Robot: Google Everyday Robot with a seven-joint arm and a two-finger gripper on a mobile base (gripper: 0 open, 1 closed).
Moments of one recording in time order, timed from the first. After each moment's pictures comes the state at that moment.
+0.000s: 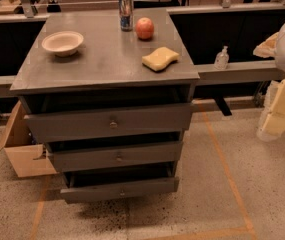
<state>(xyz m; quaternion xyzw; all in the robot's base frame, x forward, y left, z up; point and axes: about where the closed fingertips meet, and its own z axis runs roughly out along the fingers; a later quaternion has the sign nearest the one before) 0.438 -0.216 0.977 -0.60 0.78 -0.04 0.16</state>
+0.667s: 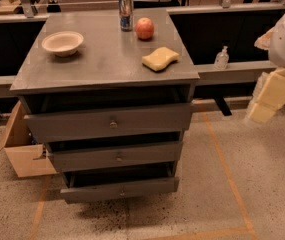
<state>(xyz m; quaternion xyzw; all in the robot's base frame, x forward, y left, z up) 0.461 -0.215 0.979 -0.57 0.80 -0.05 0.19</state>
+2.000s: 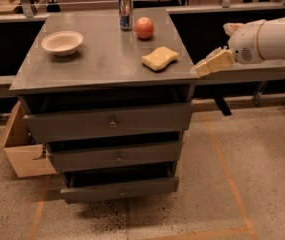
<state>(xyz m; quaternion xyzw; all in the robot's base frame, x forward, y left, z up) 0.669 -0.186 0.943 -0.43 0.74 0.10 0.51</state>
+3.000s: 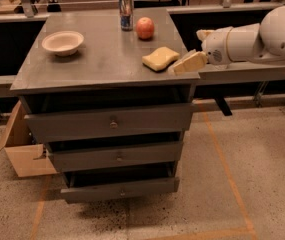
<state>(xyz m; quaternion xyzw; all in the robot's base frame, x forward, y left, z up) 0.714 -0.134 0.910 -0.43 0.72 0.17 0.51</state>
